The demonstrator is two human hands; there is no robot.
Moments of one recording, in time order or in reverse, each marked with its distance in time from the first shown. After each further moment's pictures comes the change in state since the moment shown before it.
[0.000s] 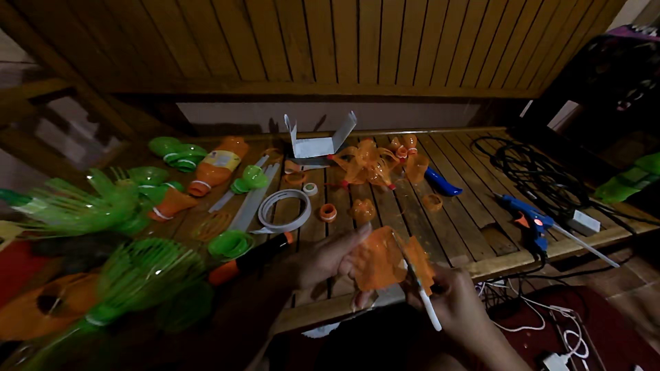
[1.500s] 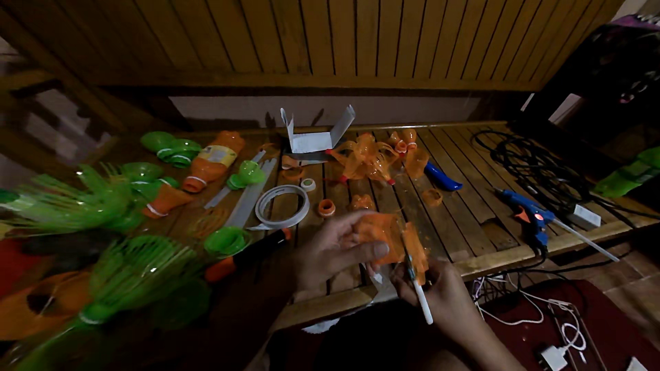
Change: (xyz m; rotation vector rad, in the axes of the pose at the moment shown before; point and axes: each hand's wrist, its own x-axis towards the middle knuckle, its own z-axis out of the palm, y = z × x) left_hand 0.004 -0.002 0.012 0.298 0.305 0.328; right_hand 0.003 -0.009 0.011 0.176 -0.056 0.334
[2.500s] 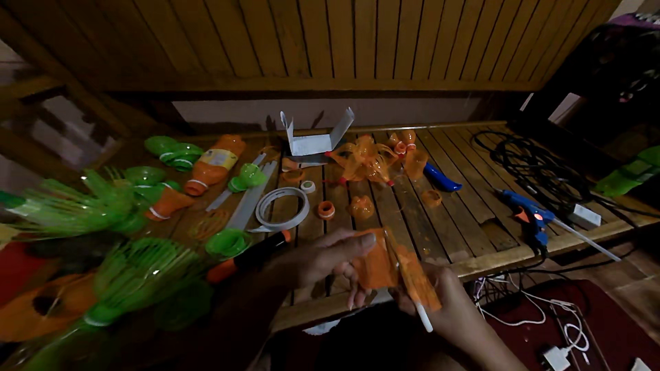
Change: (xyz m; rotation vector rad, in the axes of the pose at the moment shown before) left_hand -0.001 0.004 -0.011 -0.214 -0.265 -0.311; right_hand -0.005 -0.010 -0.009 -0.071 -0.086 -0.103
